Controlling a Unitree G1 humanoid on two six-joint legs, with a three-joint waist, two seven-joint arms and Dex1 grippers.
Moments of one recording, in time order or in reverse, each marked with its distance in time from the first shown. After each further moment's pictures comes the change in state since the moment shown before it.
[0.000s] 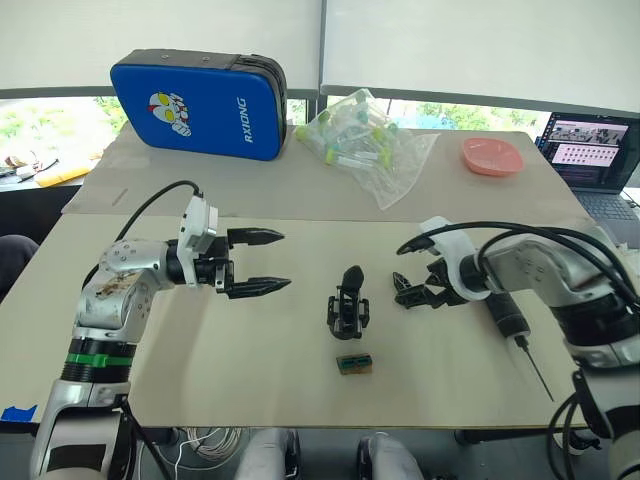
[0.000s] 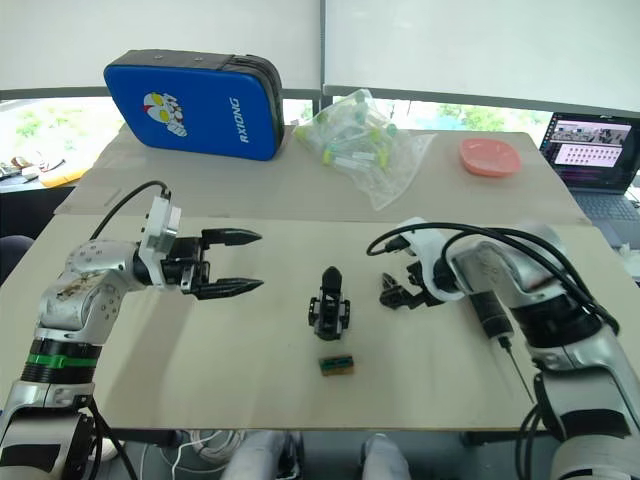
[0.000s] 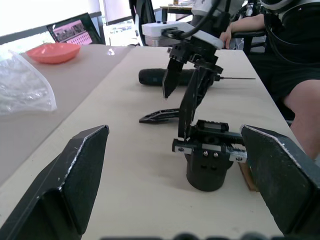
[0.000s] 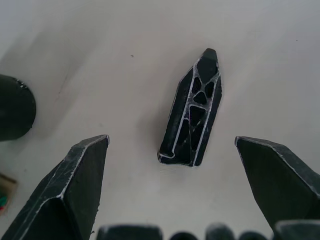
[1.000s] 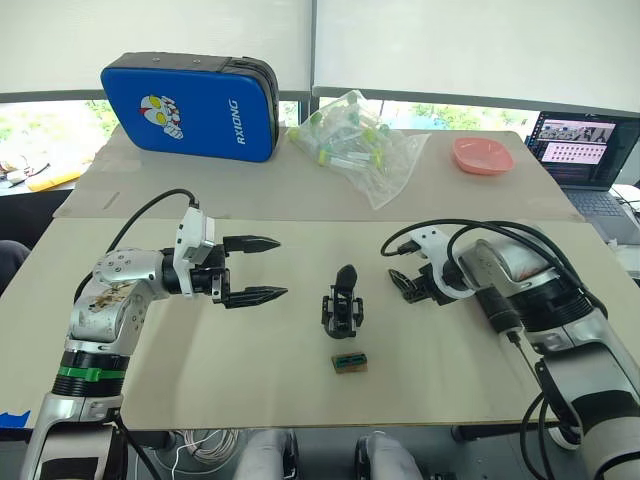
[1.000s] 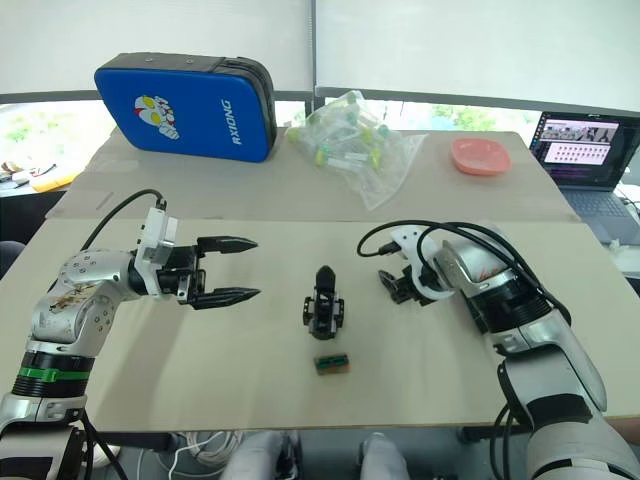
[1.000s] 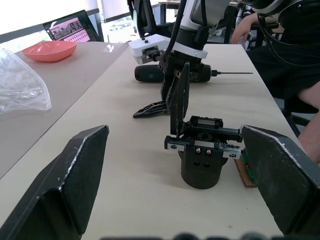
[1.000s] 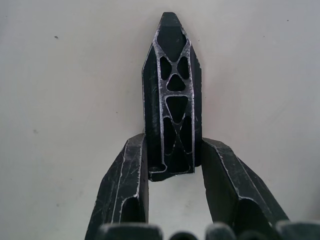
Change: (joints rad) left arm 0.030 0.021 0.014 -0.037 -0.005 -0.013 0.012; right arm -0.001 0.093 0.061 0.113 -0.224 -0.055 0.089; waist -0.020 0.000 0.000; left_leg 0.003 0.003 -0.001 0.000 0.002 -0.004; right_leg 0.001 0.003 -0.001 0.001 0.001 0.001
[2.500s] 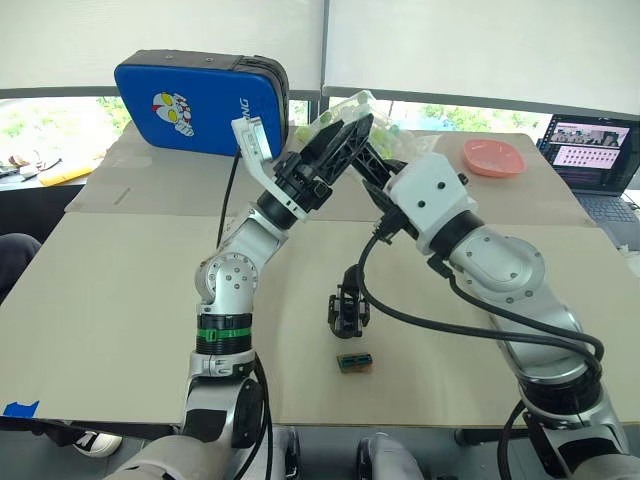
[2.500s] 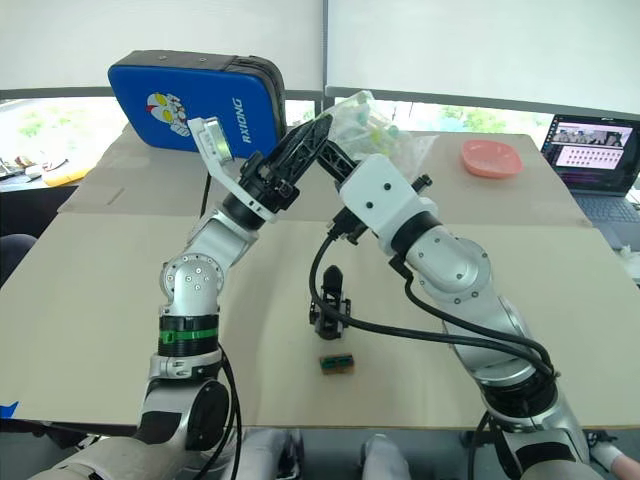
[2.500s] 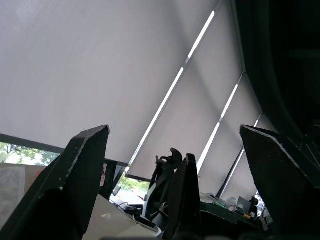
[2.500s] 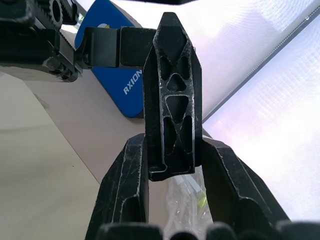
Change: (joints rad) left arm -0.312 -0.699 0.143 0.007 -0.316 0.246 0.760; right arm 0.265 0.115 -0.149 -0.736 -0.451 -0.784 -0.202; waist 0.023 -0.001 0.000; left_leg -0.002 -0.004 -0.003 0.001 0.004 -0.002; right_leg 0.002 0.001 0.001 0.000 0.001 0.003
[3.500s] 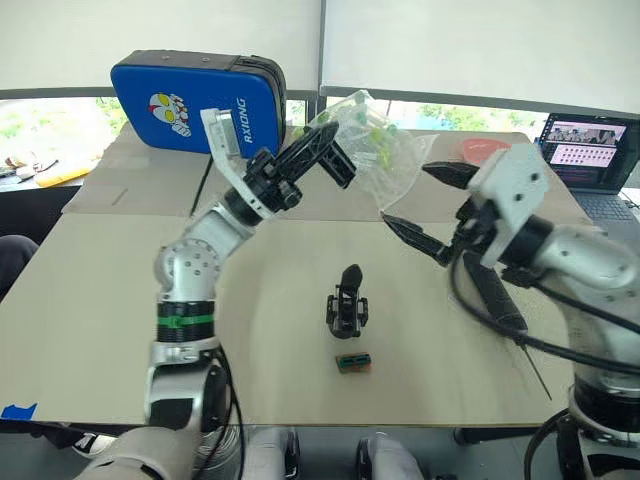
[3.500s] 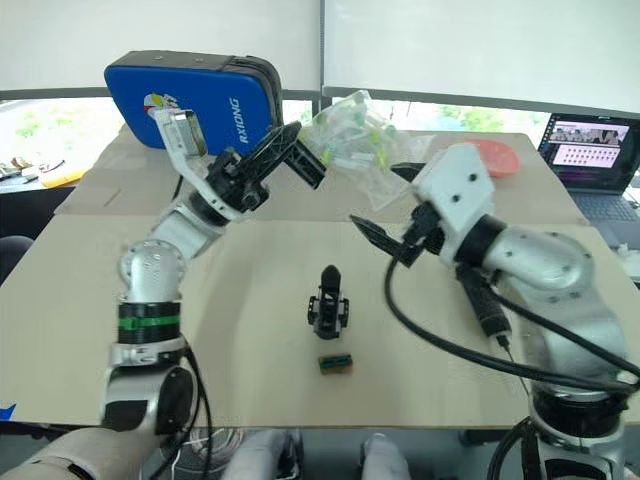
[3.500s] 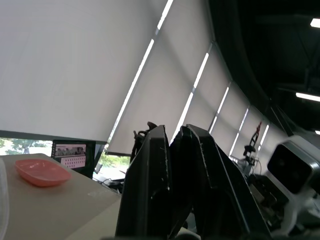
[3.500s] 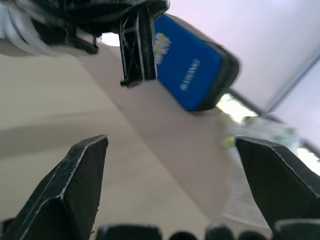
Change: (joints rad) left arm -0.065 0.387 -0.017 0.071 -0.094 0.193 -0.361; right arm 0.015 -0.151 -0.499 -0.043 0.620 0.309 0.415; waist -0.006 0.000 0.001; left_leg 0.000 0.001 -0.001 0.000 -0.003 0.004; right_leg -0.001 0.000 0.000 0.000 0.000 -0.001
